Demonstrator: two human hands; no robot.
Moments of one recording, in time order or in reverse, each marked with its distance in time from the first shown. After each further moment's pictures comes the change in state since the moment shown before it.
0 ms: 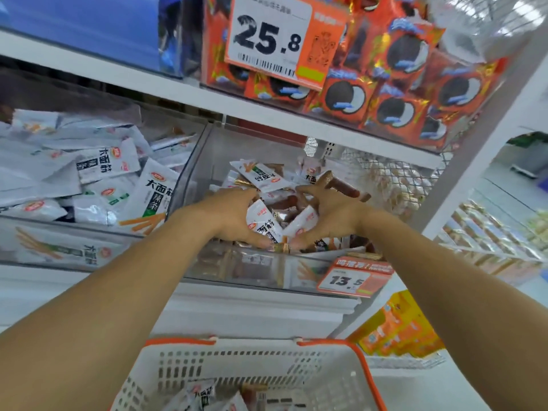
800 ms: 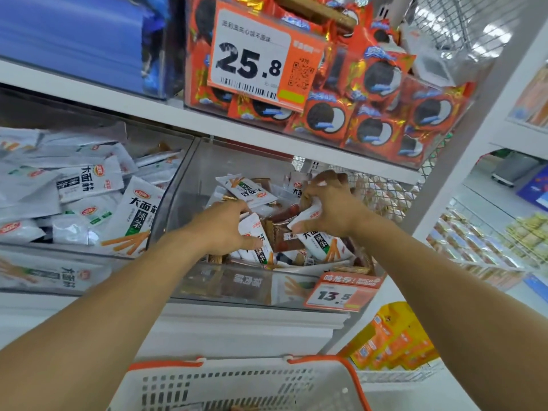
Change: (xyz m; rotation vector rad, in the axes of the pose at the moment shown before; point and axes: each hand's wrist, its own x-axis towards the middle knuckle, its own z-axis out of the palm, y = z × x) left_hand 0.008 0.002 0.006 -0.170 0.104 -0.019; right_hand 0.011 0.022 -0.020 -0.354 0.373 -0.025
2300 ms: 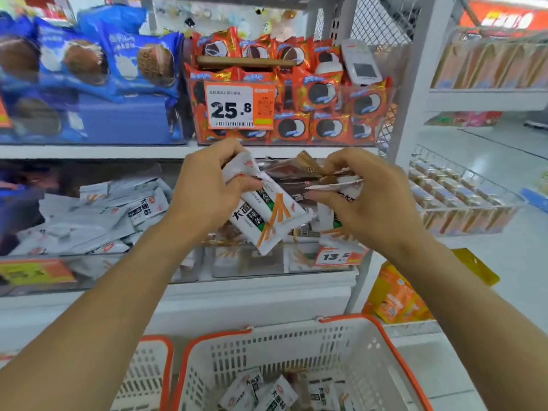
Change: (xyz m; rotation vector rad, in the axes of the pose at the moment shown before) left_hand -0.137 0.103 -0.089 -0.247 0.548 0.251; right_hand -0.178 -0.067 -0.066 0.508 0.818 -0.180
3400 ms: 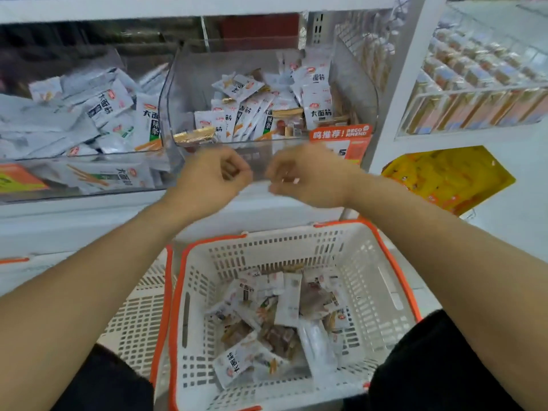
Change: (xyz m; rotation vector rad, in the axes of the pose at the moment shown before) left_hand -0.086 -0.070 0.068 0.111 -0.385 -0.311; right_hand -0.071 0.037 0.070 0.120 -0.888 0.158
